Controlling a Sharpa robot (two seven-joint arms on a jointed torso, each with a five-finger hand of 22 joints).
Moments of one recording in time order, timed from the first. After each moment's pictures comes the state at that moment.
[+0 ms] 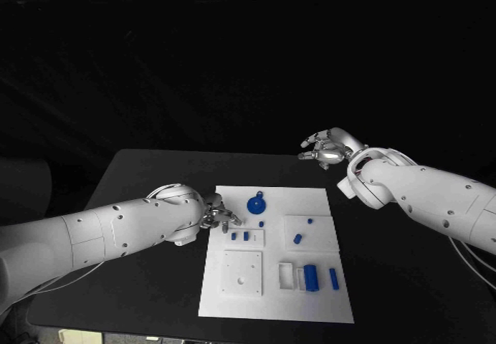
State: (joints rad) left arm 1.20 -0.64 -0.15 1.27 -1.13 -0.01 -0.44; left_hand 0.55 -0.20 0.71 -0.07 0.05 1.20 -0.02 0.45 0.80 1.39 -0.13 1.06 0.71 1.27 -0.20 1.38 0.85 0.14 1.05 -0.18 1.22 1.26; right arm 1.26 -0.61 -0.03 1.10 -0.93 -0.38 0.05; right_hand 0.96 -0.18 0.54 -0.23 0.45 0.77 0.18 0.25 0.44 0.89 0.08 1.23 0.83 1.13 -0.04 1.21 0.91 0.18 1.17 -0.01 0.84 1.31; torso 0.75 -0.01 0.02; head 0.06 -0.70
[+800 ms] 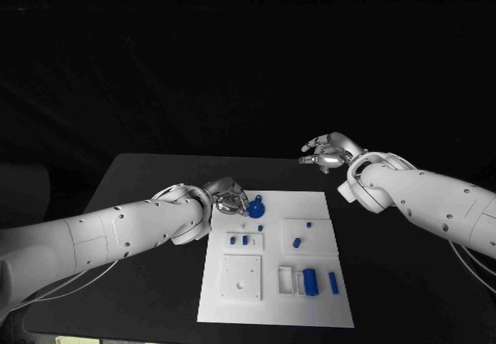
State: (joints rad) left arm 1.21 -0.61 -0.17 1.24 -1.06 -0.31 -0.03; left_hand 1.11 -0.19 0.69 -0.28 0.06 0.91 0.12 0.28 0.65 1.12 0.07 0.39 0.30 0.96 -0.03 1.05 0.64 0.06 0.76 -0.08 0.96 1.18; right arm 1.26 -0.61 -0.03 1.10 -0.93 -0.38 0.05; right_hand 0.96 -0.18 0.54 -0.23 0.45 0.77 0.18 0.25 0.44 0.89 0.08 1.23 0.83 1.13 -0.04 1.21 0.91 0.18 1.17 -0.01 0.84 1.31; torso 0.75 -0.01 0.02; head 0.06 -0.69
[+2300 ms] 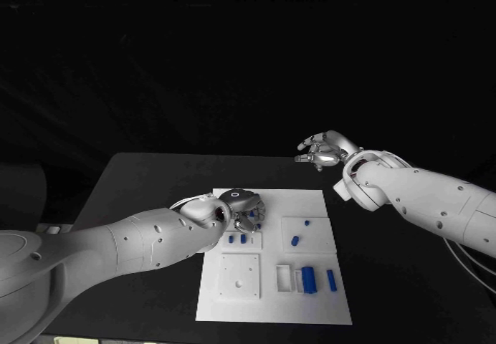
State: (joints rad) left arm 1.15 -0.44 -0.20 1.07 -1.51 -0.32 0.07; left_hand 1.15 -0.19 0.66 -0.25 0.06 0.93 0.14 0.25 0.58 1.13 0.10 0.16 0.21 1.06 -0.01 1.11 0.63 0.07 0.86 -0.11 0.99 1.22; right arm 1.25 -0.60 -0.03 1.10 -0.93 -0.39 0.05; right_hand 0.95 -0.18 0.55 -0.23 0.45 0.76 0.19 0.25 0.44 0.83 0.08 1.13 0.71 1.07 -0.03 1.14 0.85 0.20 1.08 0.03 0.75 1.30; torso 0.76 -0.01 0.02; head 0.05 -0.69
